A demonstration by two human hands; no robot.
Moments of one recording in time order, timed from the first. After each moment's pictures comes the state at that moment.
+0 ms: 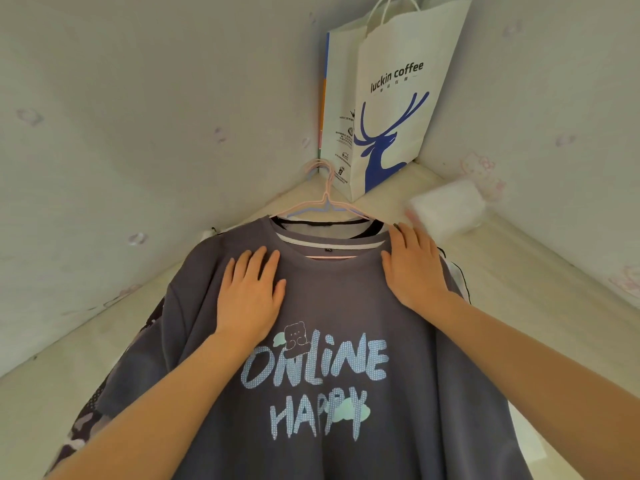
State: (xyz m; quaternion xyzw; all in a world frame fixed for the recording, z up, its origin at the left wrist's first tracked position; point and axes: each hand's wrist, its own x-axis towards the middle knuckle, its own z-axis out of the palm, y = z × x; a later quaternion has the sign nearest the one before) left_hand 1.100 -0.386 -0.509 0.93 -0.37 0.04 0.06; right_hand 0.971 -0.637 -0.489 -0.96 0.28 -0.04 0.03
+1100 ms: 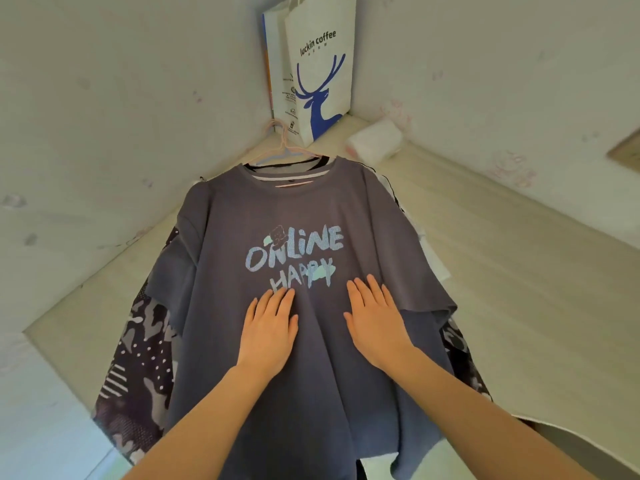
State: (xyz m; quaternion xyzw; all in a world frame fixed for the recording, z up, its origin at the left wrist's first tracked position) left_hand 0.892 -0.258 -0.493 0.88 -0.45 -0.11 0.08; right_hand 0.748 -0.407 -0.473 -0.95 0.29 0.09 0.06
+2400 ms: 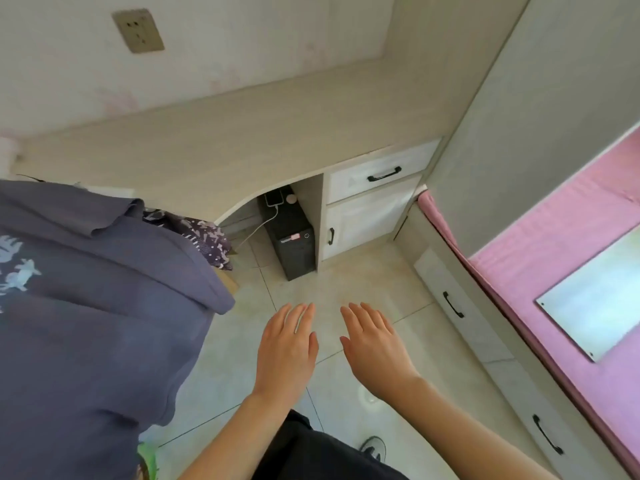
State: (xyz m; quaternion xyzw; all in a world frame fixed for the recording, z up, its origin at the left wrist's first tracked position) left_hand 0.490 -0.067 -0.442 0.50 -0.85 -0.11 0.11; right_hand 0.326 -0.016 -0.433 -0.71 0.70 -0.05 0.02
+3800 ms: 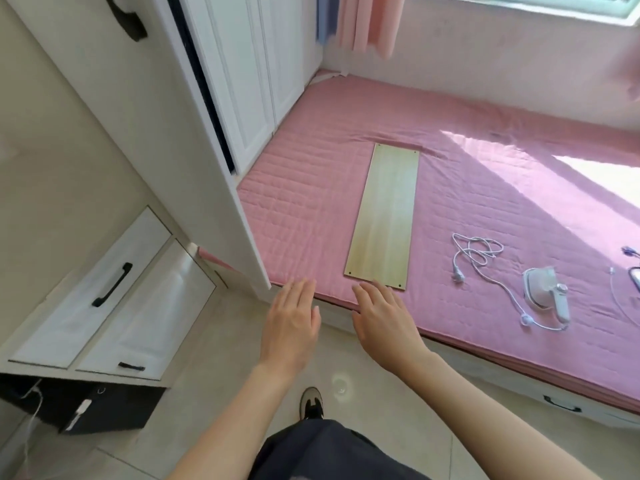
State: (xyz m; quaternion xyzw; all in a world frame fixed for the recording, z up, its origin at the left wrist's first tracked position) left_hand -0.008 -0.027 -0.417 0.15 -0.97 -0.18 0.08; right_hand -0.089 0.134 -0.400 -0.36 0.93 -0.07 0.01
